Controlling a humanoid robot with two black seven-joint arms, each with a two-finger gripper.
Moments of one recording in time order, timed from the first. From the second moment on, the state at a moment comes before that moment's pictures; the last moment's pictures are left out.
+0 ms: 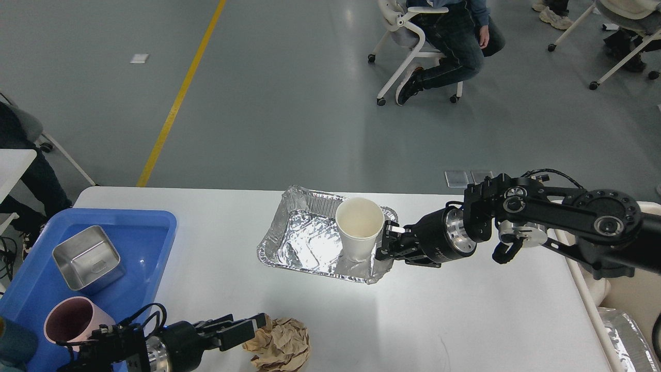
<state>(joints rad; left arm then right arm) -0.18 0.58 -0.49 -1.49 1.55 -0.06 -0.08 1.12 -0.54 0.05 1.48 -0.38 0.36 -0.43</state>
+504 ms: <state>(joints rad) -0.20 0.49 -0.38 -1.42 1.73 -0.05 -0.09 1.11 -0.54 0.06 1.48 -0.38 0.34 -0.43</state>
